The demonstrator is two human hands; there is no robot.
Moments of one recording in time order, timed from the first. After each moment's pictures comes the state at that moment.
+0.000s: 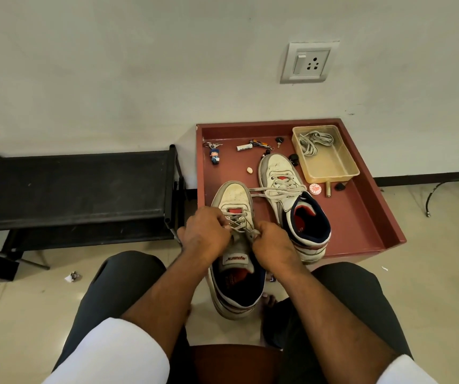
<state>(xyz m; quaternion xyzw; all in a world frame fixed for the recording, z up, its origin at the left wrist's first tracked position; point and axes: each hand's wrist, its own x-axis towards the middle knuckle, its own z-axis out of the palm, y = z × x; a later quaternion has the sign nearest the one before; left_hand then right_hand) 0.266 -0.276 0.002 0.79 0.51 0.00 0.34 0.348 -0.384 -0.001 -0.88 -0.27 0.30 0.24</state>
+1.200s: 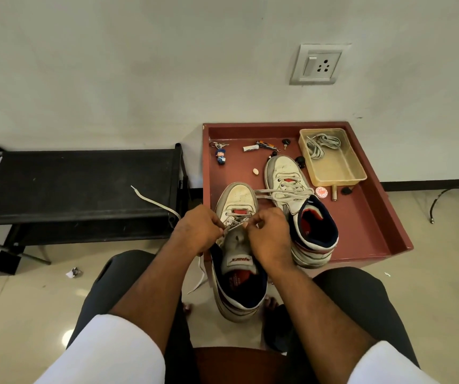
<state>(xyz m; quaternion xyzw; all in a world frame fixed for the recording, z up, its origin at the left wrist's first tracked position) 0.252 -0.241 0.012 0.77 0.46 -0.11 0.42 0.343 -0.358 -0.014 -0.88 -0.23 0.16 0.38</state>
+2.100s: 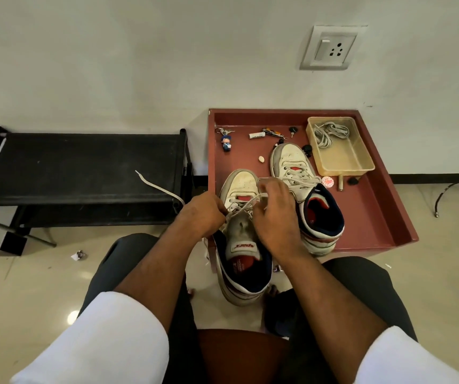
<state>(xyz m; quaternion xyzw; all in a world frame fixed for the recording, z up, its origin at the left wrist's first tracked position) 0.253 -0.239 0.010 0.80 0.44 -0.12 0.39 0.350 -0.358 -0.010 -0.86 -0.37 0.07 0.34</state>
